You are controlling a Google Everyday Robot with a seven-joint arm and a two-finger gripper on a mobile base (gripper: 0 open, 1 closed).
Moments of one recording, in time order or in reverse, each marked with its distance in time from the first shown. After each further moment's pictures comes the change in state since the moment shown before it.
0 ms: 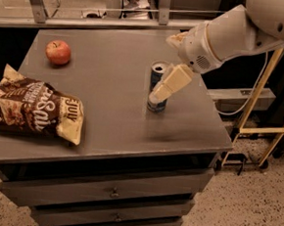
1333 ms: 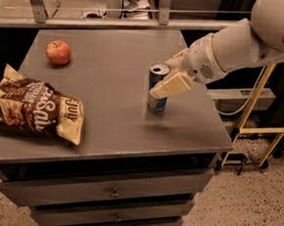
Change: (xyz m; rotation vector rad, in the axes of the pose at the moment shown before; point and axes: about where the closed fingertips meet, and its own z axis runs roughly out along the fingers) arm 0.018 0.014 0.004 -0.035 -0.017 0.116
